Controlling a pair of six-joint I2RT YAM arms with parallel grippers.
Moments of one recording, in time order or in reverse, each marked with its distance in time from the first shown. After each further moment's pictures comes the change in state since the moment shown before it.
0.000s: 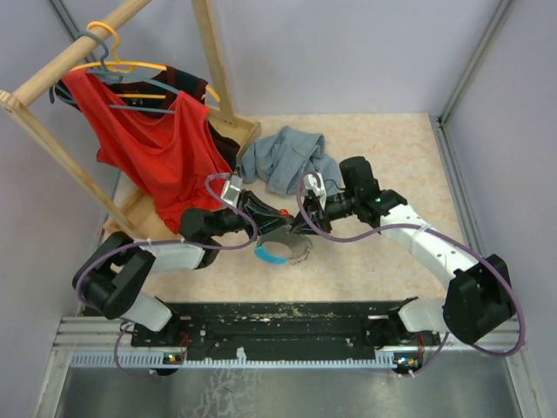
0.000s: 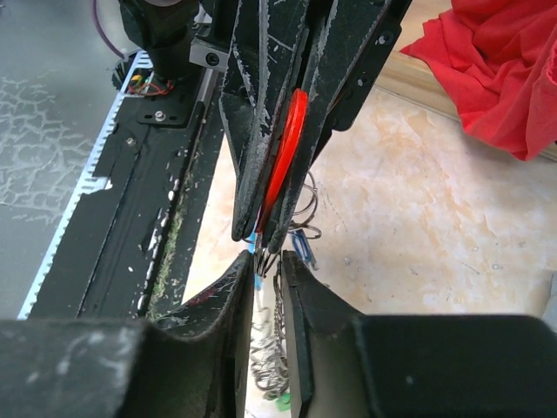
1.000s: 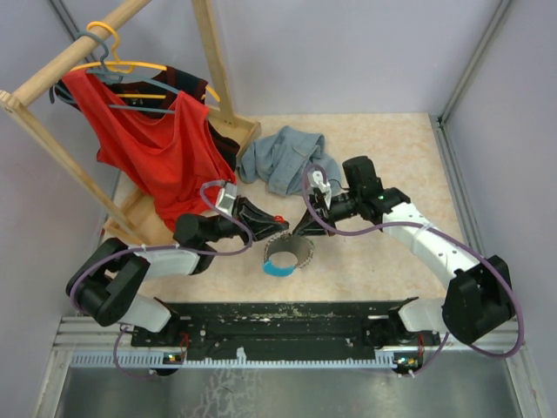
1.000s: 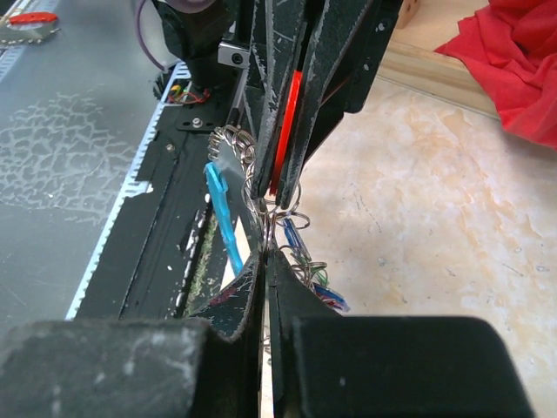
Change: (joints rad) left arm 0.017 -0.052 -0.070 0.001 0.010 0.057; right arm -0.036 0.000 0.016 -0.088 -0.077 0.004
